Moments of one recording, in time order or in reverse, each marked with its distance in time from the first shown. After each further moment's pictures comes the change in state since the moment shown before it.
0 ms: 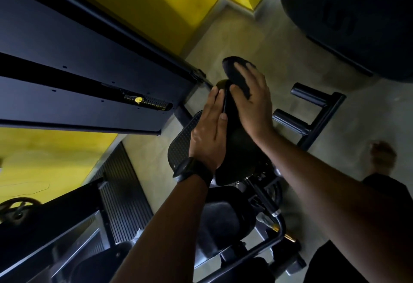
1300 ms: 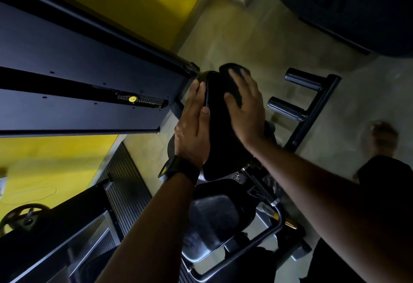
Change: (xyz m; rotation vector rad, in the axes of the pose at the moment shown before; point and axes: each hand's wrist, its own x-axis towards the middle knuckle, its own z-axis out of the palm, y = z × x) left_hand 0.001 -0.011 0.007 0.006 0.060 0.027; right_hand -0.029 0.040 0.005 -0.027 0.063 0.048
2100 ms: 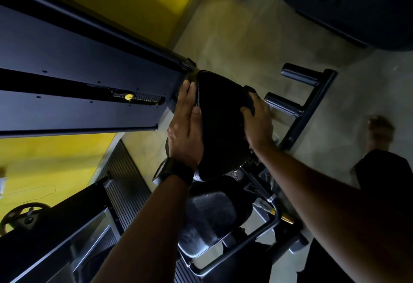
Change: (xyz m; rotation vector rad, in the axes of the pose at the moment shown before) left_hand -0.002 0.004 0.002 -0.044 0.061 -0.025; right_hand -0.017 0.064 -0.012 0.070 -0.114 0.488
